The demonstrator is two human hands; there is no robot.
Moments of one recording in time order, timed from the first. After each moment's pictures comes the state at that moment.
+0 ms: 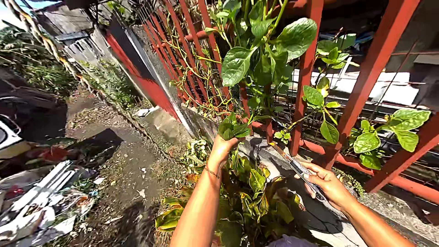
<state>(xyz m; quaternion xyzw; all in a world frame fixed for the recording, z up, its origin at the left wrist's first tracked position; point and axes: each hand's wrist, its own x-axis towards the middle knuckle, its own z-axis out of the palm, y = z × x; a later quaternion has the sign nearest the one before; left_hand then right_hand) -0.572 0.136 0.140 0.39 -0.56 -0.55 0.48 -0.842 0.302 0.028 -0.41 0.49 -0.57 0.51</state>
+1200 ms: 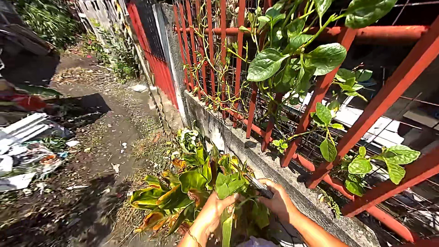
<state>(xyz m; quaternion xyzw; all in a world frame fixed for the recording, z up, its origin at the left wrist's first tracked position) -0.523 0.283 0.040 0.43 -0.39 -0.70 0.41 -0.760 0.285 0.026 -0.65 0.51 -0.39 0.41</state>
